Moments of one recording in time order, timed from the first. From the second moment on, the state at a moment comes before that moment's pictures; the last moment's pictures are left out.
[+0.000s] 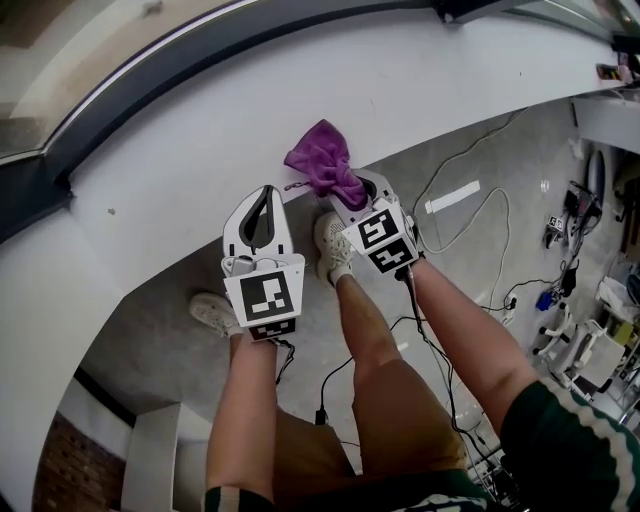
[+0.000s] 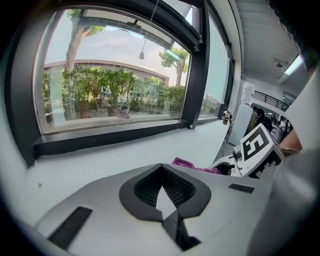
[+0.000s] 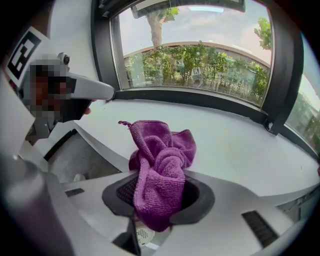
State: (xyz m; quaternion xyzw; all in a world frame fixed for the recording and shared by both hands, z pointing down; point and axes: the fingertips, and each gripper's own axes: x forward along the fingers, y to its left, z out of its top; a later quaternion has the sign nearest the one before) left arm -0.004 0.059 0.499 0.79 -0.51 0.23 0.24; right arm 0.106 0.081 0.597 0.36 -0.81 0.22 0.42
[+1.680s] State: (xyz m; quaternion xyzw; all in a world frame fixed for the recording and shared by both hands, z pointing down) left arm -0.125 0.104 0.498 0.75 -0.56 0.23 0.26; right arm -0.019 0.117 0.593 0.28 -0.83 0.21 0.43
